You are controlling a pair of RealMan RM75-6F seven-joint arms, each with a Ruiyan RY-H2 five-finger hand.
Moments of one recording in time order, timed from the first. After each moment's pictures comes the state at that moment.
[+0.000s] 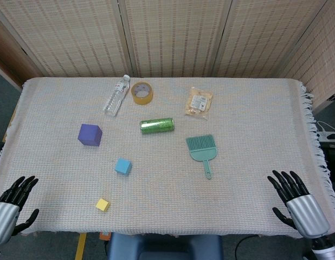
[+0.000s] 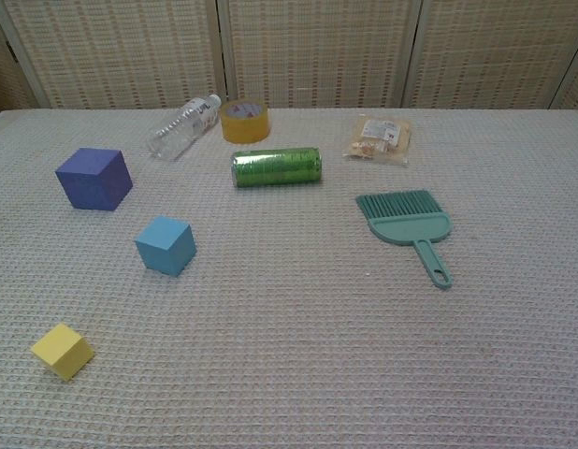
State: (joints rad) left arm -0.03 -1.10 0.10 -1.53 1.75 1.67 -0.03; right arm 0.03 -1.14 -0.09 -1.49 -1.82 1.61 -0.05
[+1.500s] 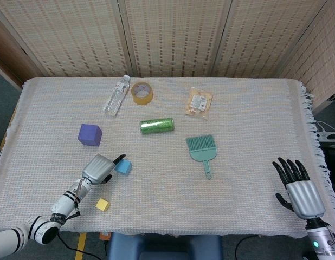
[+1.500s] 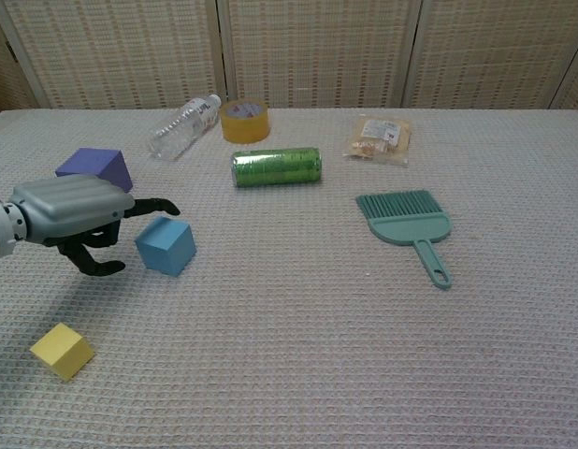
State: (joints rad) left arm -0.65 -1.48 -0.11 -1.36 1.39 0.81 0.37; right arm 0.08 -1.19 0.00 -1.50 -1.60 1.44 -0.16
